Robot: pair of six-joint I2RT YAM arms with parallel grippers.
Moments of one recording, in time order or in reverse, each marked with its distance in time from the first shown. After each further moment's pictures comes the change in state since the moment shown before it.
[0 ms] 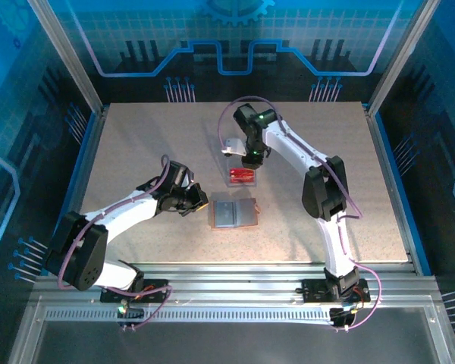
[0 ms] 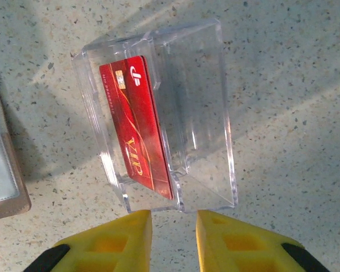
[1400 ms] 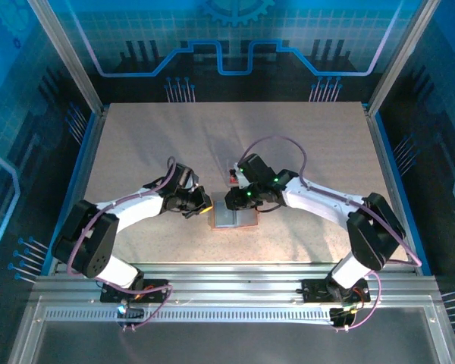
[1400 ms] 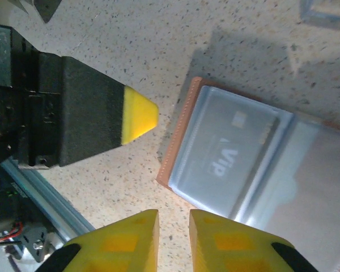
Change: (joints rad) left arm -0.012 0.101 0.000 0.053 0.064 0.000; right arm 0.220 -0.581 -0.945 0.717 -0.344 1.429
